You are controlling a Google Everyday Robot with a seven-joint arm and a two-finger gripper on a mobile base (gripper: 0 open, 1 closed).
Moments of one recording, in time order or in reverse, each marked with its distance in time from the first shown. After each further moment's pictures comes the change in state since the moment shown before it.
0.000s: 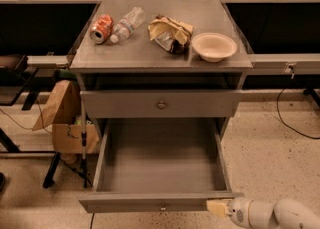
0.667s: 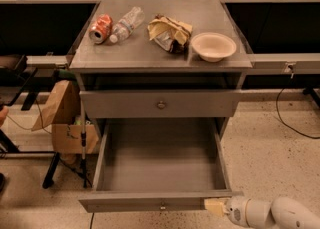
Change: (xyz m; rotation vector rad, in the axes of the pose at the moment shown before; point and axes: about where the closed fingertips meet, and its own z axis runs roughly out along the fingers) arm -0.004 0.005 0.005 0.001 -0.001 -0.012
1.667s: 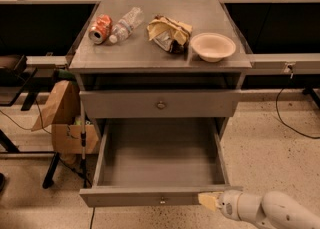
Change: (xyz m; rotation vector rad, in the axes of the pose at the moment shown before) arm -0.019 0.010 0.018 0.006 -0.006 -0.049
